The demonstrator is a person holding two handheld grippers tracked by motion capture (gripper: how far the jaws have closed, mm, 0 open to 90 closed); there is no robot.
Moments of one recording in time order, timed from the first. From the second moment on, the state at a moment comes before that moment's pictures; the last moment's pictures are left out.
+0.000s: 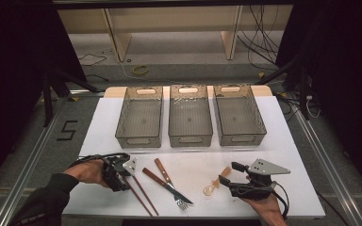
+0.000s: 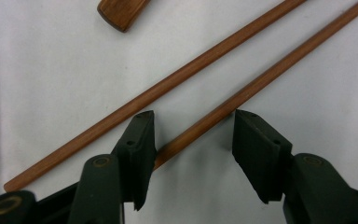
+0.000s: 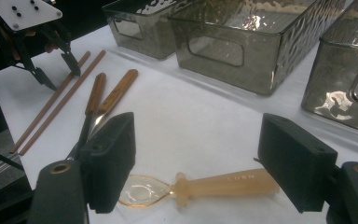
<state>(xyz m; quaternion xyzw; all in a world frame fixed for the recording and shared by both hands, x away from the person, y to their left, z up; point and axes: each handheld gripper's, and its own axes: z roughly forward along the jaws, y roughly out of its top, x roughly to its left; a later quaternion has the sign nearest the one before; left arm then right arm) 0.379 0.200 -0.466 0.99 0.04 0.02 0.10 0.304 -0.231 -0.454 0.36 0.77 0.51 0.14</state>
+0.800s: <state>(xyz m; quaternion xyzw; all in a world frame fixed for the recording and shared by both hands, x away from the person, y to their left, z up) 0.369 0.202 -0.464 1.00 0.00 0.02 0.08 0.305 -0.230 -0.454 0.36 0.77 0.51 0.13</state>
